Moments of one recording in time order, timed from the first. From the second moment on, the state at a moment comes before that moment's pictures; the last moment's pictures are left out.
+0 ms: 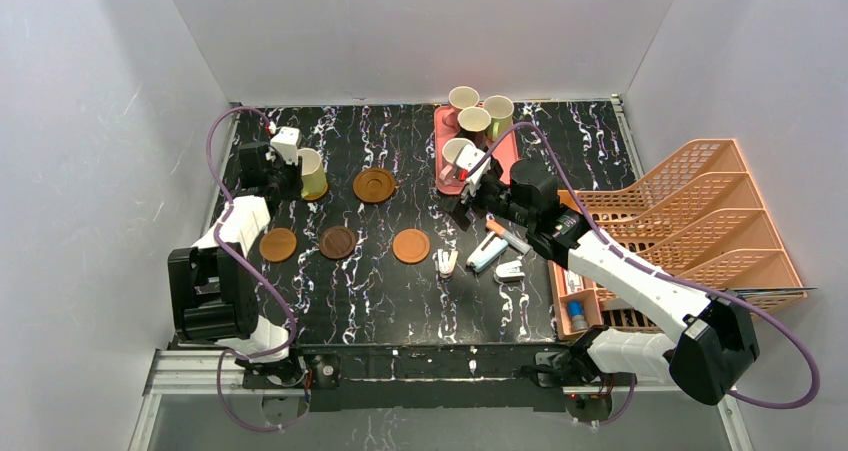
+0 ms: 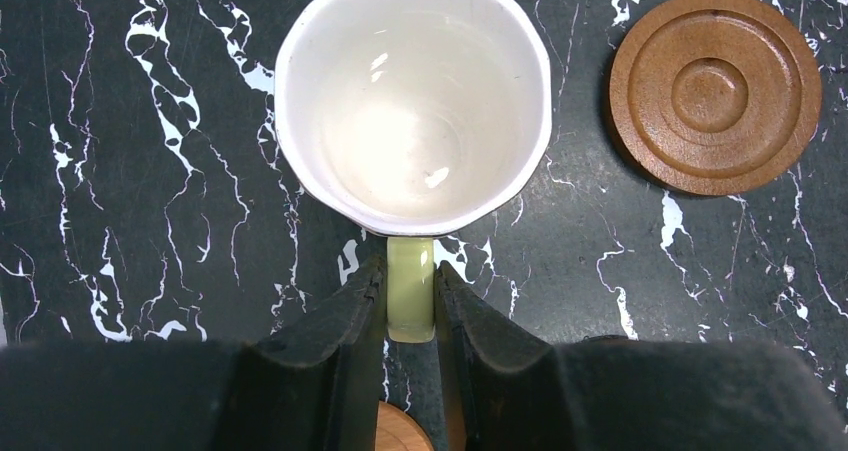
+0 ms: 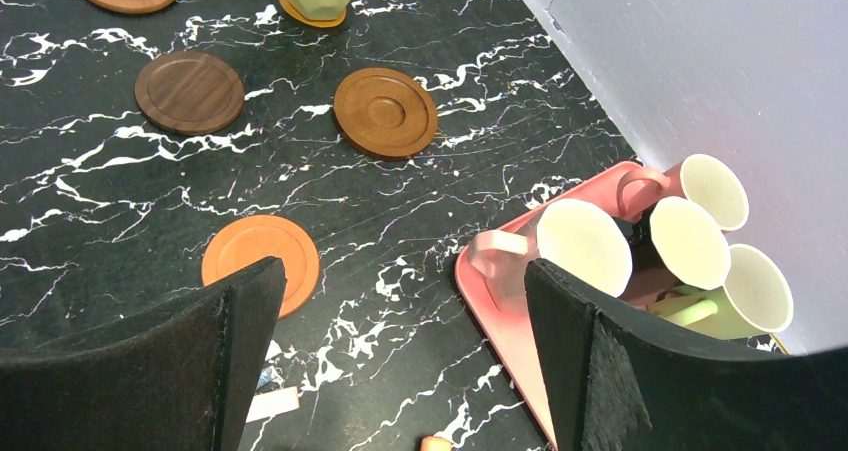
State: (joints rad) left arm 0.11 1.50 0.92 -0.09 0.22 0.23; right arm 0.71 1.18 0.89 0.07 -0.25 -0.37
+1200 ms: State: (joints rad) left arm 0.11 1.50 0.92 -0.09 0.20 0.23; right arm 0.71 1.18 0.89 0.07 -0.25 -0.37
